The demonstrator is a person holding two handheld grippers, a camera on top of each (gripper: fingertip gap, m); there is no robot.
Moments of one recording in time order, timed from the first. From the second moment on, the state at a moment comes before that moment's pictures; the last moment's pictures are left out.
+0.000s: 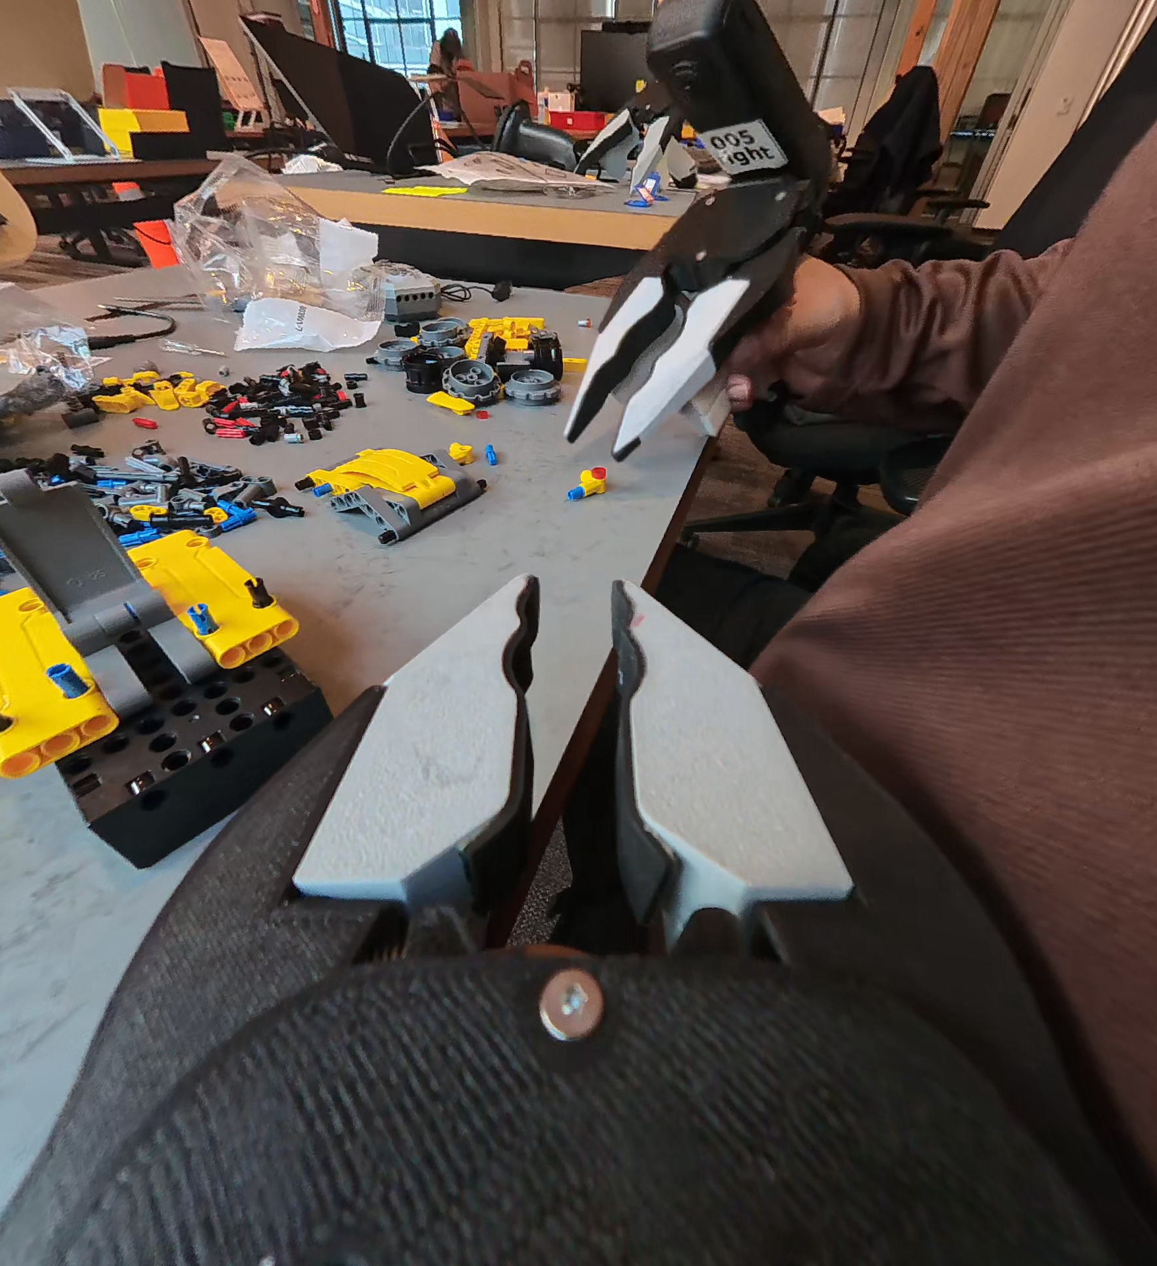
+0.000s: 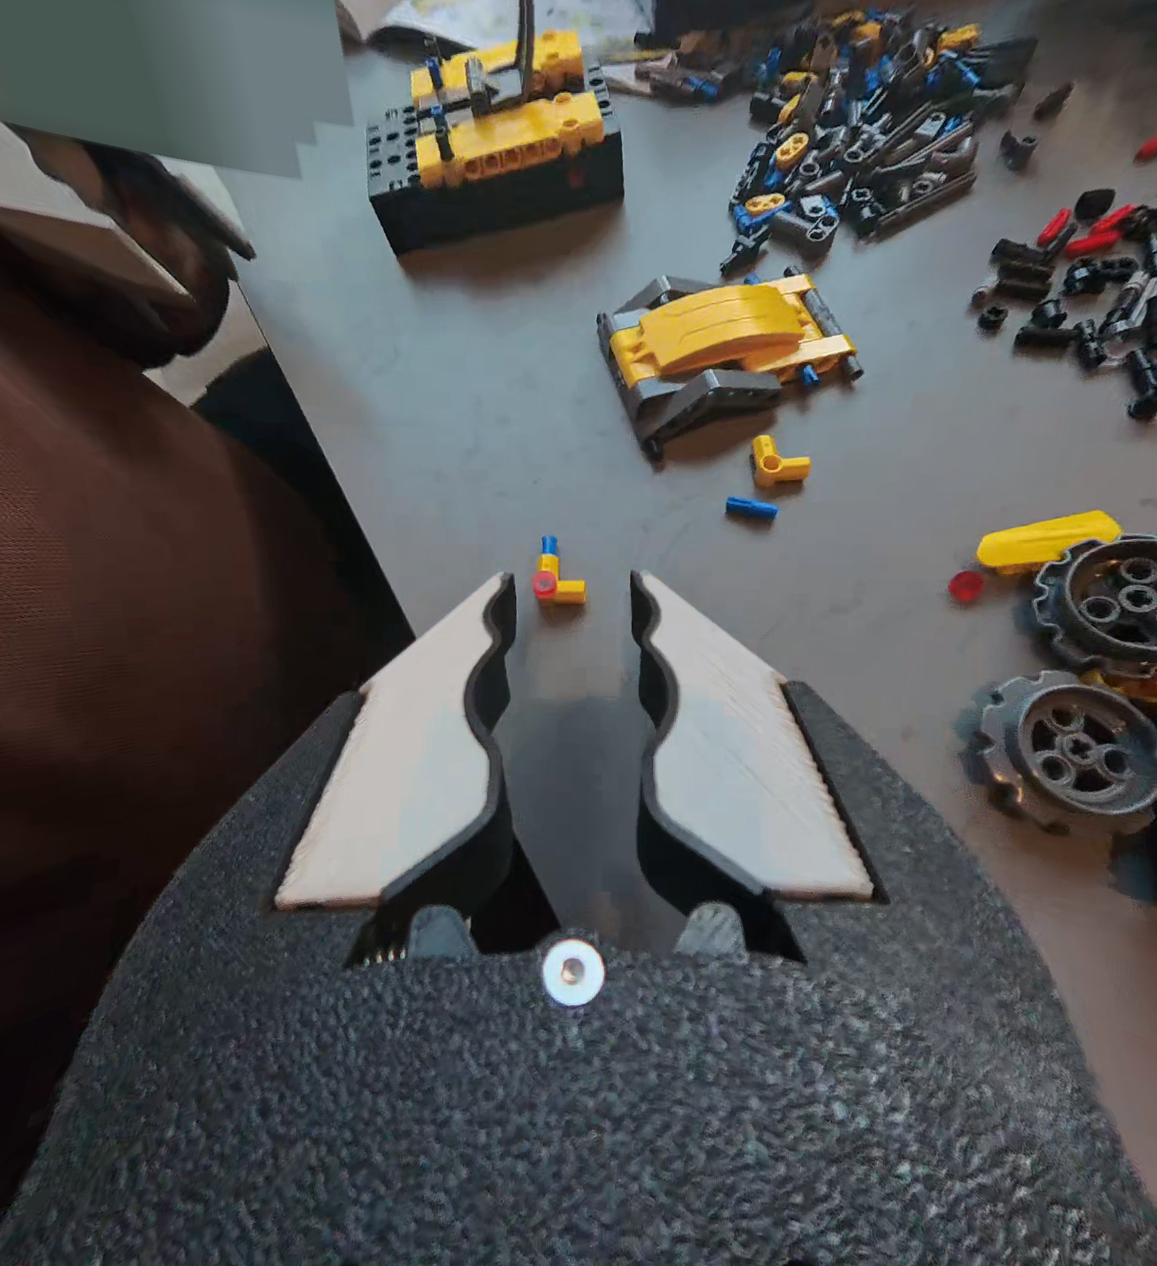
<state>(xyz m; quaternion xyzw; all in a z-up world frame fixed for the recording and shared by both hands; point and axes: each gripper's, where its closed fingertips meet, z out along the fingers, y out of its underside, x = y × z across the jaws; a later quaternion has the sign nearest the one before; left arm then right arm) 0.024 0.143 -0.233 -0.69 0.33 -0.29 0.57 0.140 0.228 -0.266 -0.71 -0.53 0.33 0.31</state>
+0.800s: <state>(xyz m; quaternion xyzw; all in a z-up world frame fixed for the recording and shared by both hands) 0.030 0.143 -0.240 -0.70 0.34 -0.30 0.55 0.115 0.216 -0.200 -0.66 -0.38 0.61 0.24</state>
